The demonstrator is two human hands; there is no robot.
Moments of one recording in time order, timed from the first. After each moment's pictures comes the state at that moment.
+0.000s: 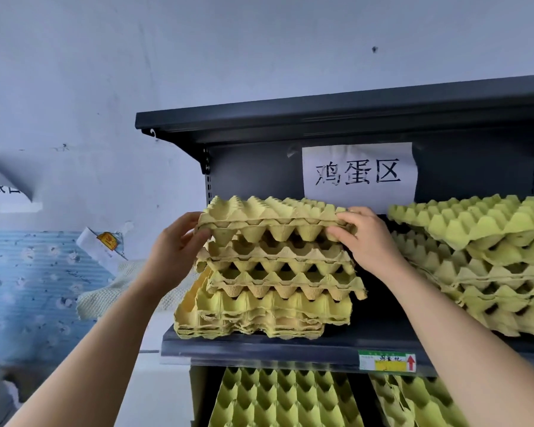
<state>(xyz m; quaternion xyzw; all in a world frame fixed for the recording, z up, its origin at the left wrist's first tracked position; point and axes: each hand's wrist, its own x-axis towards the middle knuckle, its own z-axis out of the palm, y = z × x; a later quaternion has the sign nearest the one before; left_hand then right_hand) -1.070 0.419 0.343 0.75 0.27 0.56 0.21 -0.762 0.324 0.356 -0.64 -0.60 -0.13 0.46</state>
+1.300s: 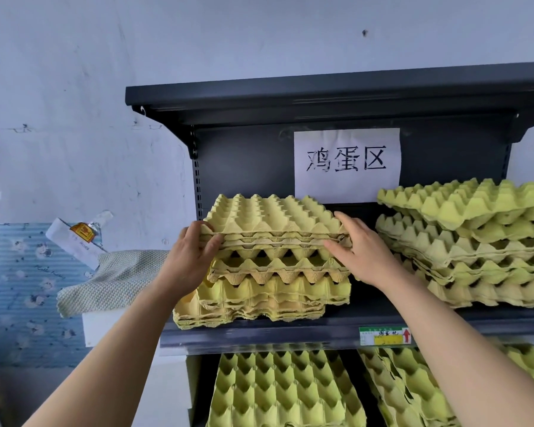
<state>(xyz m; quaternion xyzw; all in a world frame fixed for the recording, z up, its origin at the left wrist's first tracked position) -1.067 0.451 0.308 0.80 0.36 0.45 0.14 -0.781 0.315 0.319 -0.71 -0.60 -0.10 0.36</state>
